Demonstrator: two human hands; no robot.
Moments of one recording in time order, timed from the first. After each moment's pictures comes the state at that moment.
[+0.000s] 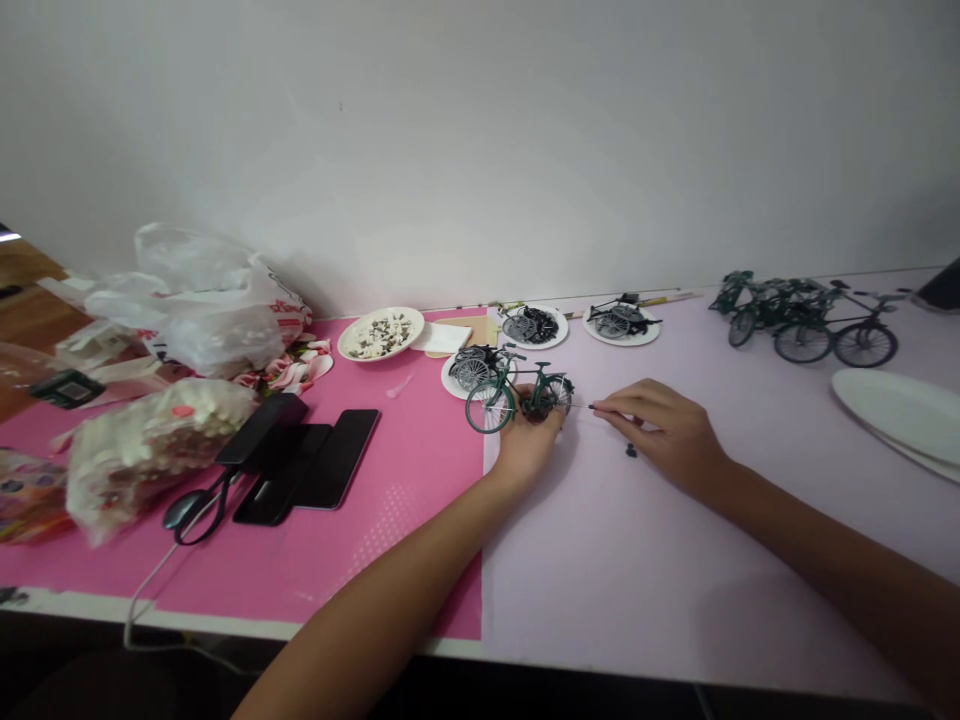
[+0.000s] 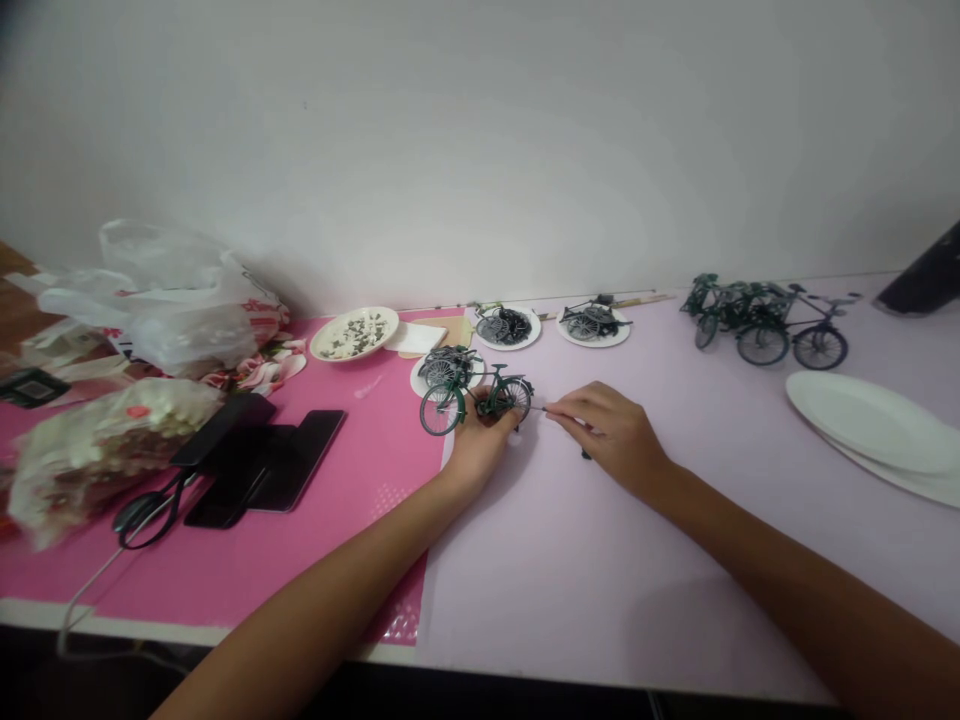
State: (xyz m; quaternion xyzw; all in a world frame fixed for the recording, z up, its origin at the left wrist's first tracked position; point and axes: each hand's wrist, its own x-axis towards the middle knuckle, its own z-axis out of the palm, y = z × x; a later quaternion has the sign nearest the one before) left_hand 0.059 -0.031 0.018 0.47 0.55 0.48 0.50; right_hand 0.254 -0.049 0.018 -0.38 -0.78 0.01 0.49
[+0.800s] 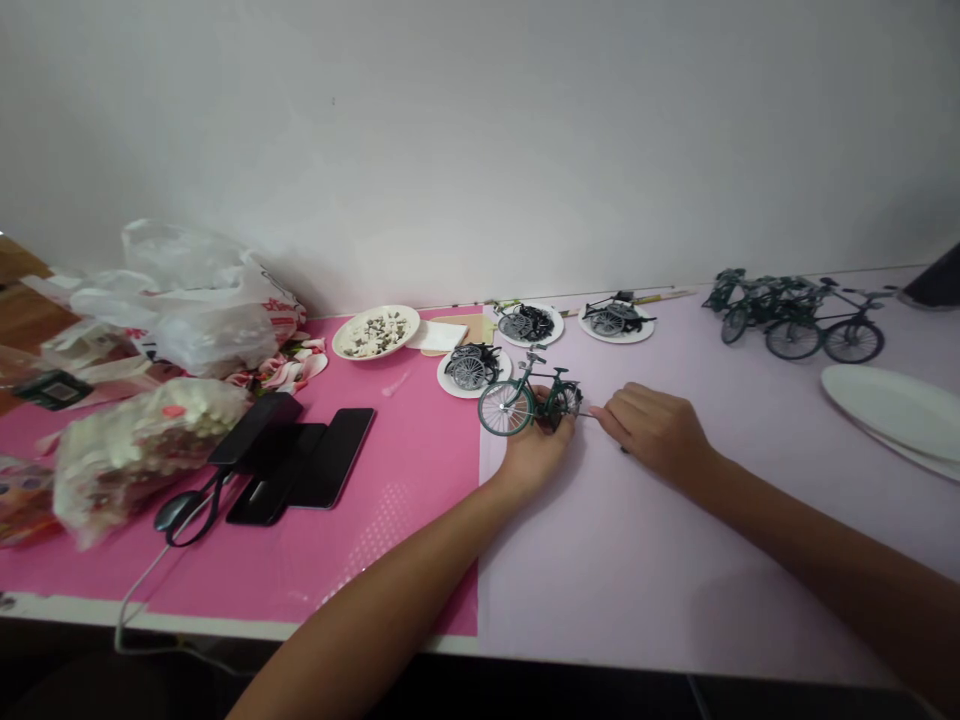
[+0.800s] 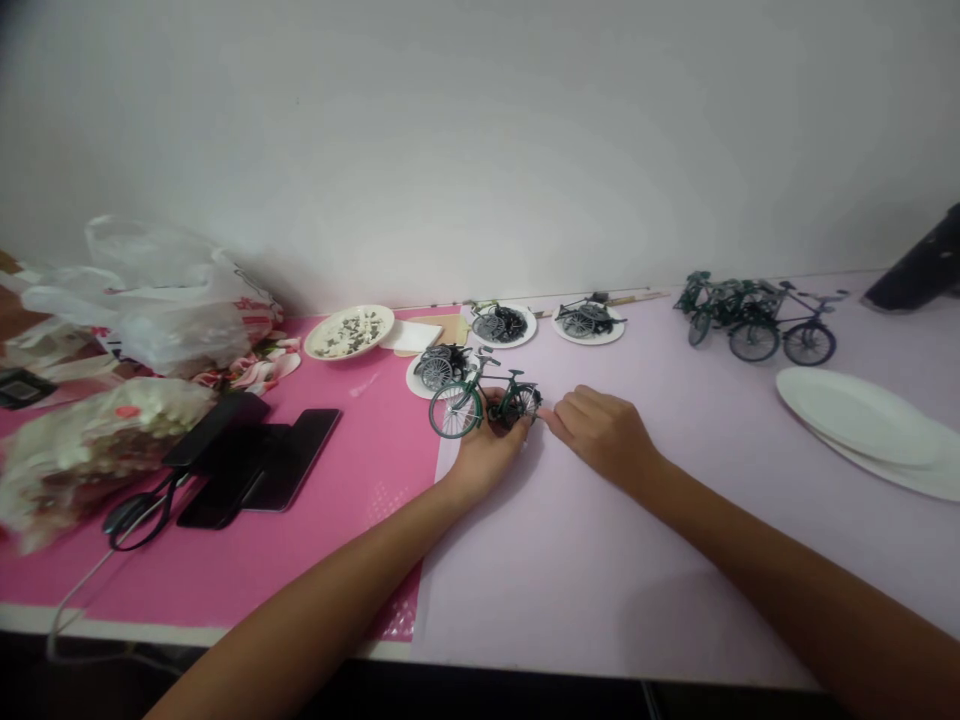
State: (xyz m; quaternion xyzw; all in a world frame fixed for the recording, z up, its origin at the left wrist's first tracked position) left_hand 0.065 -0.041 0.014 0.53 0.50 0.46 0.50; right_hand 0.256 -0.046 0.017 -0.42 -0.83 -0.18 0.32
